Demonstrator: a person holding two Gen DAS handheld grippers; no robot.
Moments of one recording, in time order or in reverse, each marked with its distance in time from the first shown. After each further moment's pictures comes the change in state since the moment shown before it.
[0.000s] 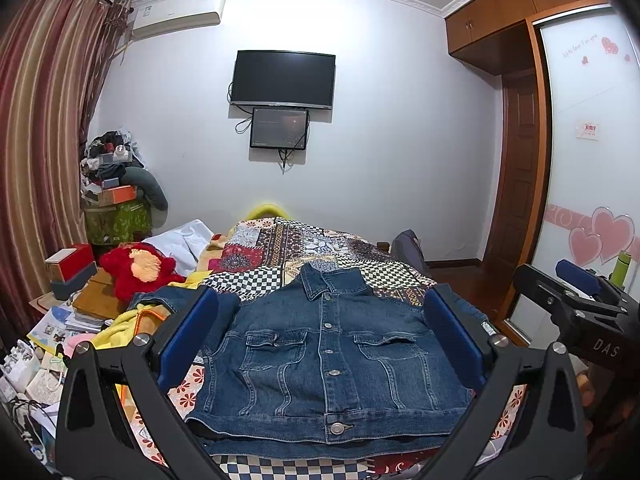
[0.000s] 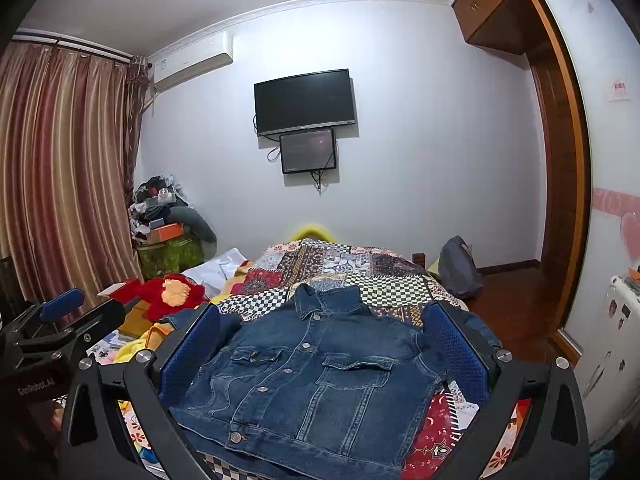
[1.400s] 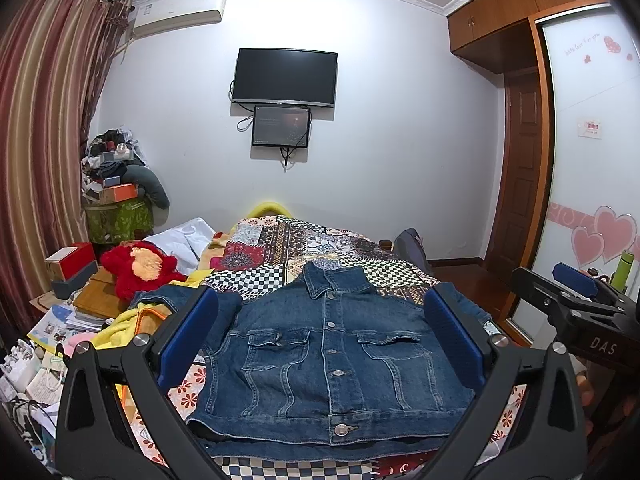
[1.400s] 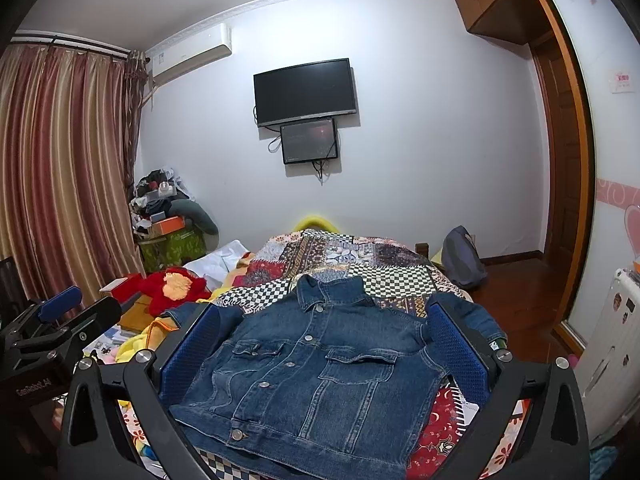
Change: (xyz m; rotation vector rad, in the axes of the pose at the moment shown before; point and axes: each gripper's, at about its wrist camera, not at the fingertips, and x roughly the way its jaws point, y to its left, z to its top) left arm 0.005 0.000 0.000 0.001 0.011 0.009; right arm 0.010 -0.001 -0.006 0.022 0.040 0.010
